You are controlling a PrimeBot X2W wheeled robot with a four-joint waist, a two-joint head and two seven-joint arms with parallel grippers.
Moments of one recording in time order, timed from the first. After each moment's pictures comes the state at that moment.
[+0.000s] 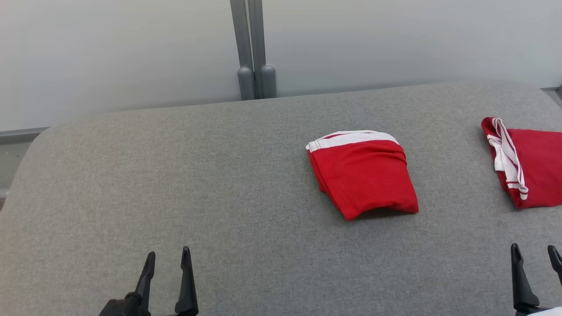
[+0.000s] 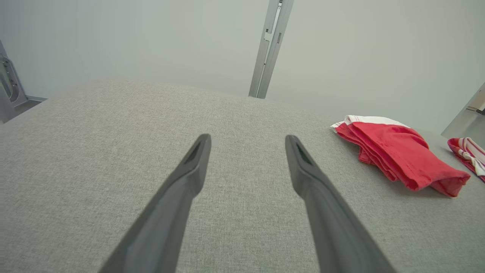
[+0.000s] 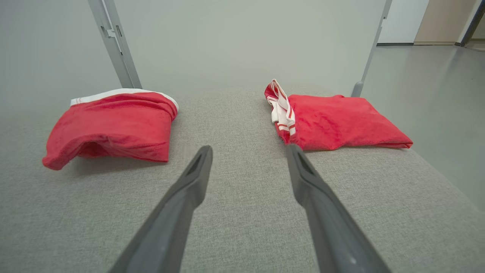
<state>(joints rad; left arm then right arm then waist) 0.16 0.05 -0.17 0.10 -0.34 0.03 -0.26 0.22 -0.21 -0.19 0.12 0.25 0.13 -0.26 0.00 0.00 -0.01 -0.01</state>
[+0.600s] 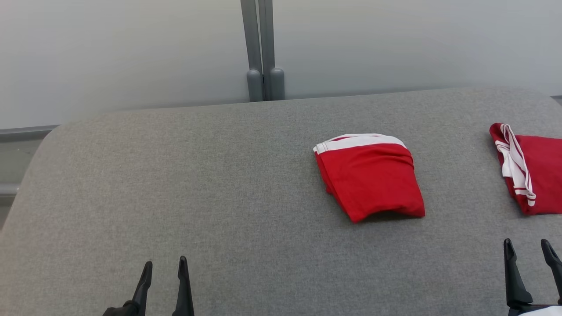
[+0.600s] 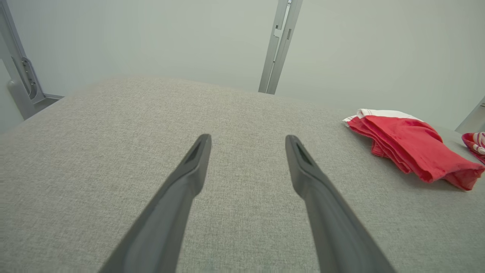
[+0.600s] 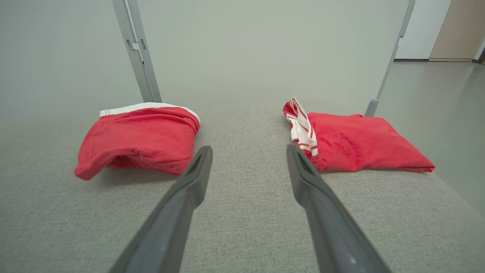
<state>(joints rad) 0.19 0.05 -0.15 0.11 -0.31 0.02 -0.26 0.24 -0.18 -0.18 0.05 0.21 0.13 -0.26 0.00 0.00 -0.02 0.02</state>
